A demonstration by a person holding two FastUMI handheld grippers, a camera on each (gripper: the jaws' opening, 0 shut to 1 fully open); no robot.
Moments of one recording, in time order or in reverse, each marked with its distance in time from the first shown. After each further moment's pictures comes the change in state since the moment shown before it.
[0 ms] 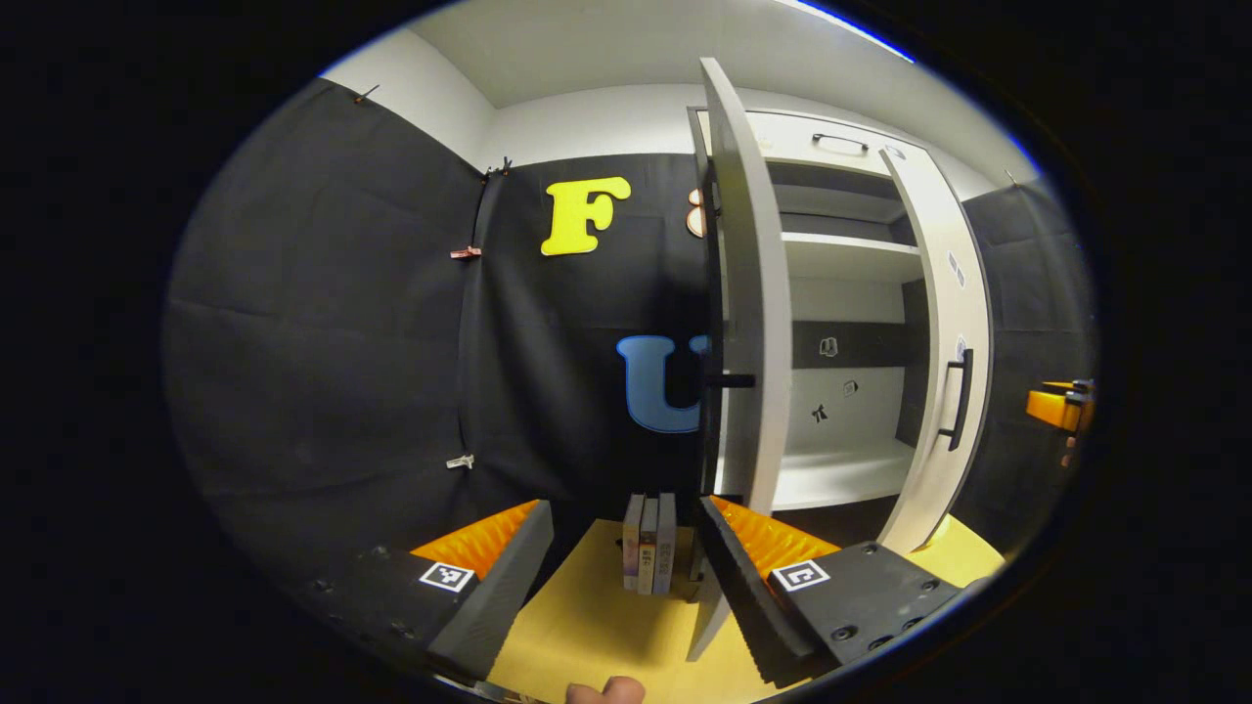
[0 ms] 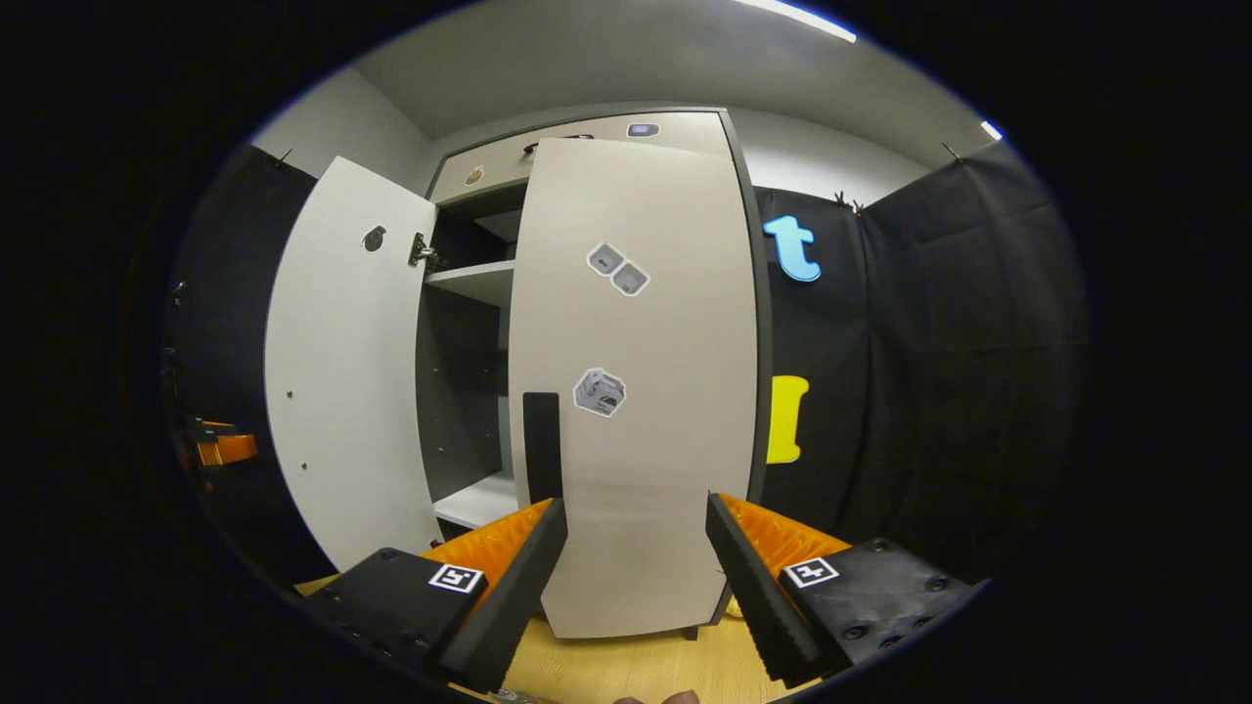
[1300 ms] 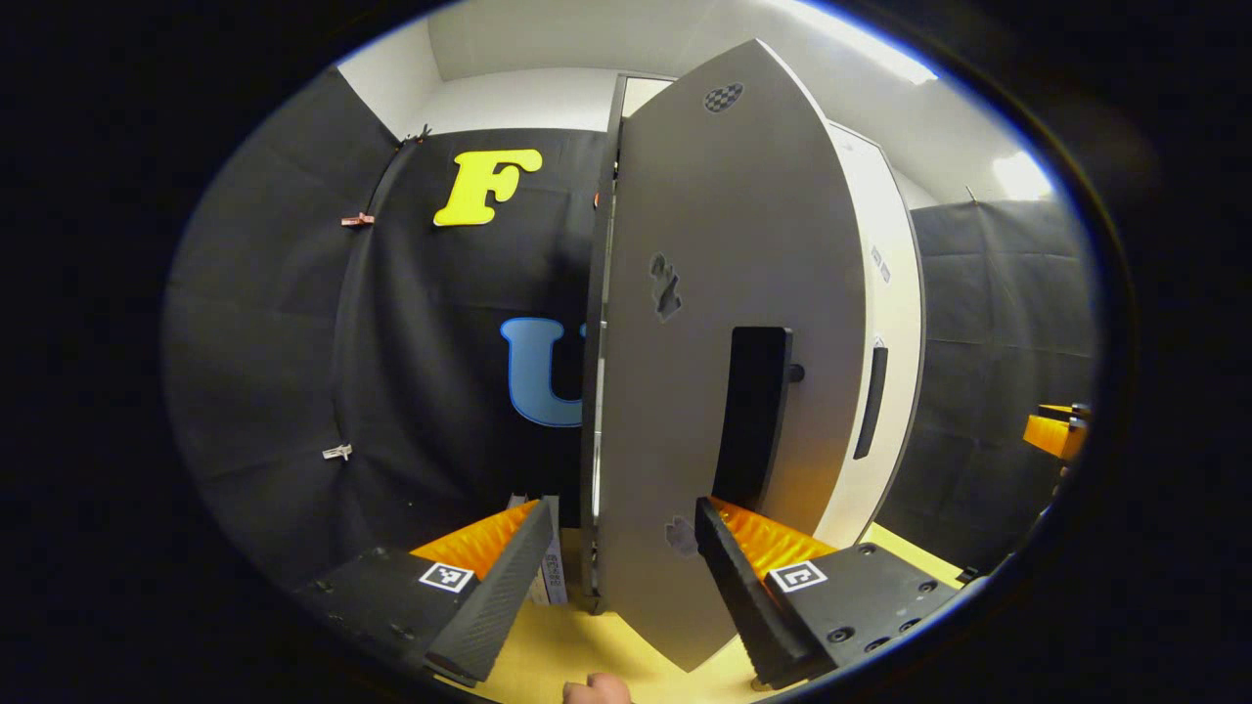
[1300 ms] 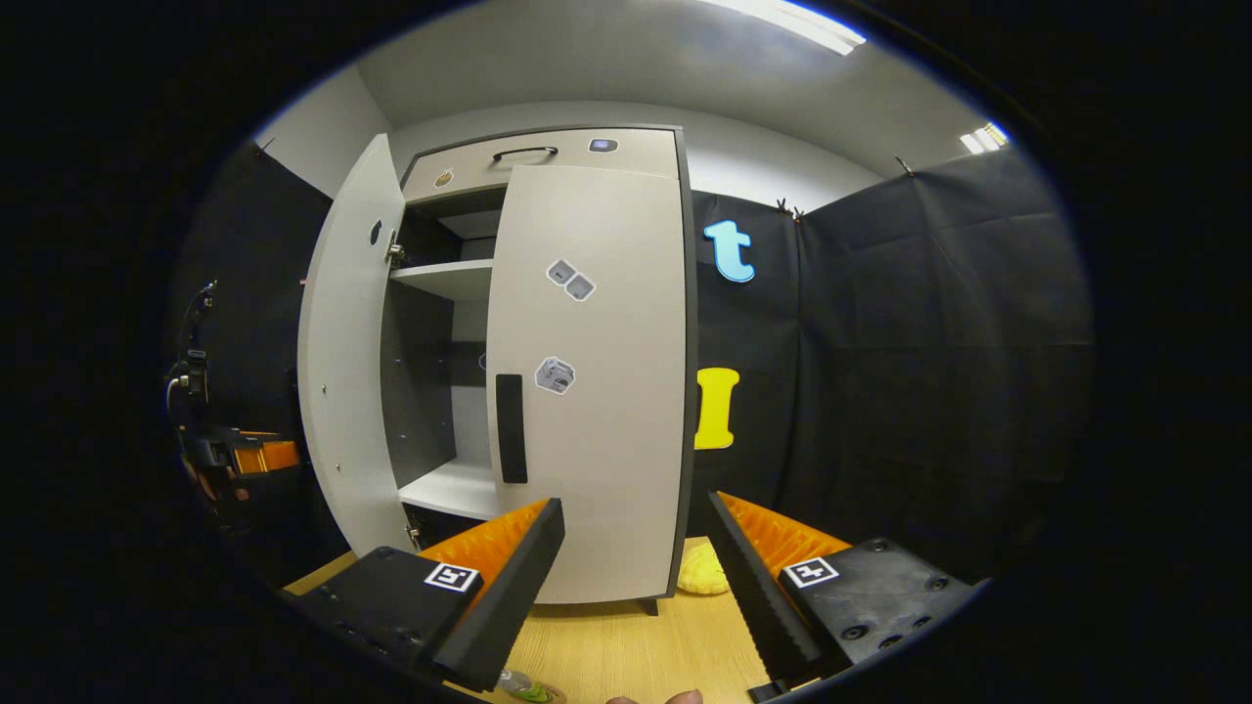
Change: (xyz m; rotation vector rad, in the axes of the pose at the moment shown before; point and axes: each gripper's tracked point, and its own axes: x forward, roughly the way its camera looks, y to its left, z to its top) left arm 0.054 -0.120 -0.013 -0.052 0.039 -0.308; right arm -0.055 -0.018 -0.002 -0.002 0.027 -0.159
